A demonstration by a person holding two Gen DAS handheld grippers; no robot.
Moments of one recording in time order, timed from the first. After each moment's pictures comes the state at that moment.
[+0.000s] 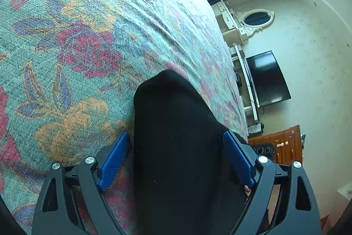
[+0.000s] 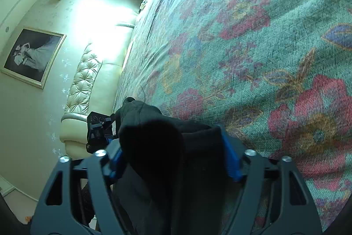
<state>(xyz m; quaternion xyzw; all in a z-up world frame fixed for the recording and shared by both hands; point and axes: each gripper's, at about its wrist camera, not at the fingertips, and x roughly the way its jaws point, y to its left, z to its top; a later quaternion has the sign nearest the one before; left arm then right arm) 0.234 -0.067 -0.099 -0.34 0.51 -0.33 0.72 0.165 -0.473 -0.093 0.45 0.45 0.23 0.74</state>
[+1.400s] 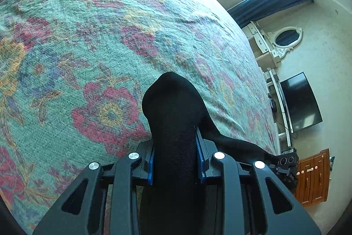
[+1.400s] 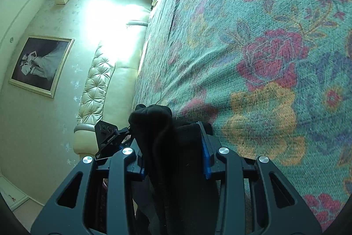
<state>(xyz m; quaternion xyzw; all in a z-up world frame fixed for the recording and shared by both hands) 0.318 0.046 -0.069 -0.29 0.50 -0.20 0.79 0.310 -0.351 -0.099 0.48 0.44 0.27 0.71</state>
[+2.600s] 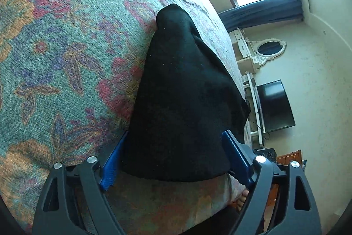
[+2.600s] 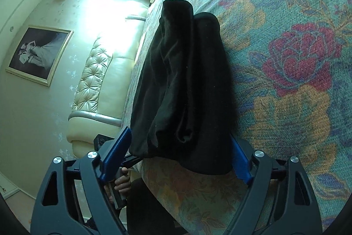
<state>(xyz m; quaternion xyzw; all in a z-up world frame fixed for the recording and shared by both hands) 0.146 0.067 -0.086 -0.38 0.49 -0.23 0.75 0.166 -0.339 -0.098 0.45 0.45 0.25 0.73</state>
